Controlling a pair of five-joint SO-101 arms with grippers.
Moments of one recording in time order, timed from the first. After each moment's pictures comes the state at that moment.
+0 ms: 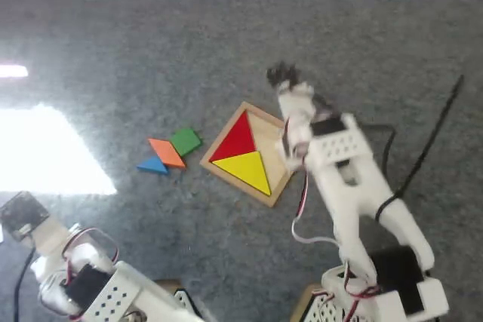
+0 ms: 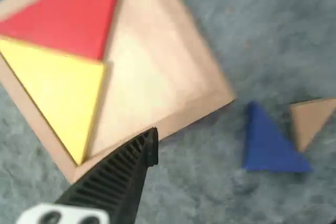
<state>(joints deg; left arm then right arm) -63.4 -103.3 97.2 72.0 -3.6 -21.9 -11.3 40.0 52.0 13.1</state>
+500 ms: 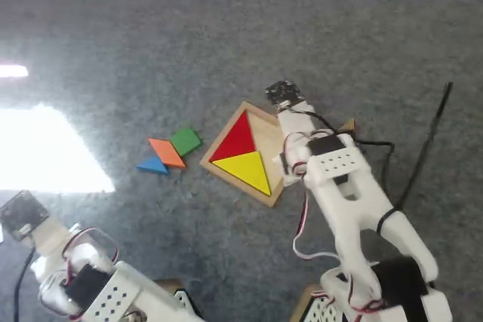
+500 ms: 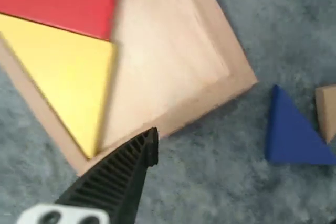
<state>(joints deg) -63.4 -103.3 97.2 72.0 -3.6 -24.7 -15.9 44.4 49.7 8.5</state>
